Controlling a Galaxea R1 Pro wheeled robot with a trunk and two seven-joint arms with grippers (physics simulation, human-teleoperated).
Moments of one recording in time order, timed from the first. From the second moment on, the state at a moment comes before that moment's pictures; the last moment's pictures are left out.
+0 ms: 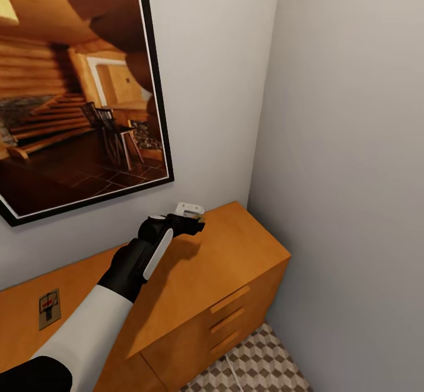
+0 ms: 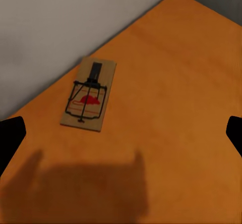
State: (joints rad) left arm -0.84 -0.08 -0.34 -1.12 0.19 0.80 0.03; right arm -0.28 0.08 0.48 -0.02 -0.52 -0.28 -0.13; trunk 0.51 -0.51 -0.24
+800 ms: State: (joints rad) left arm -0.84 -0.08 -0.34 -1.09 0.19 0.79 0.03; right arm -0.28 0.08 0.48 -0.02 -0.52 -0.28 -0.13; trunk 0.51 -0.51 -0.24
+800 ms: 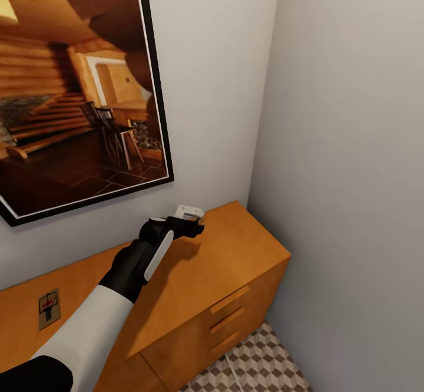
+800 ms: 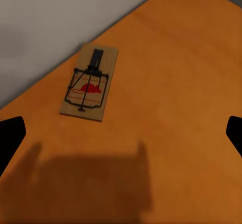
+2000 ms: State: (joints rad) left arm -0.84 -0.08 -0.34 -1.06 0.19 0.79 0.03; right arm -0.28 0.08 0.48 -0.02 -0.52 -0.28 -0.13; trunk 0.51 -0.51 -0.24
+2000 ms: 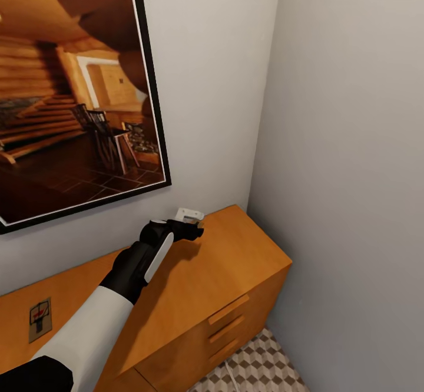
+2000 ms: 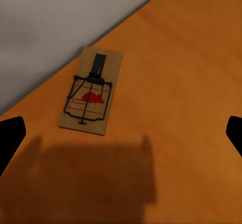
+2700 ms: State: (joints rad) left arm -0.84 -0.08 -0.34 -1.06 0.19 0.79 0.03; right arm -0.28 0.08 0.48 -0.02 -0.52 -0.28 -0.13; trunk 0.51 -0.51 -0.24
